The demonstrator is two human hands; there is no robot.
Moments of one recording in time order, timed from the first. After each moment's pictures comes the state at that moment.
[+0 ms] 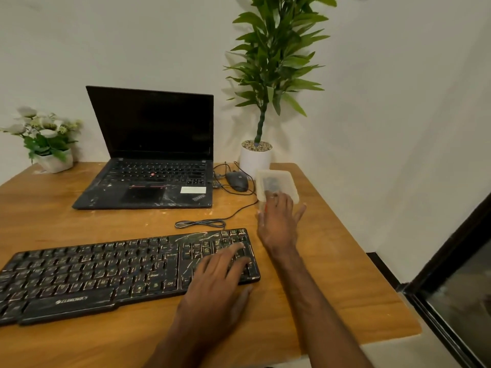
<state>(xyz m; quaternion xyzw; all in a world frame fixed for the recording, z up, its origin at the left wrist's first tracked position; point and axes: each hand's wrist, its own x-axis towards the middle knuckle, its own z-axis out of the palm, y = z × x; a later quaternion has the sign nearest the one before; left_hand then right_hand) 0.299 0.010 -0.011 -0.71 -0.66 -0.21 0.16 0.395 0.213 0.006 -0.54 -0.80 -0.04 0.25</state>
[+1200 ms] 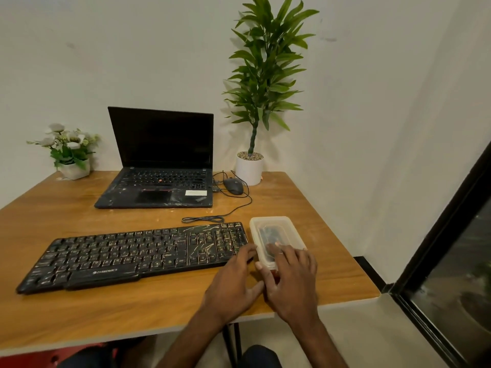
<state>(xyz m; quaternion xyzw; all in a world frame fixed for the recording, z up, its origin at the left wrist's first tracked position) 0.349 -0.013 0.003 -0.66 -0.64 -0.37 -0.14 0.492 0.043 -0.003 -0.47 -0.81 -0.04 0.35</state>
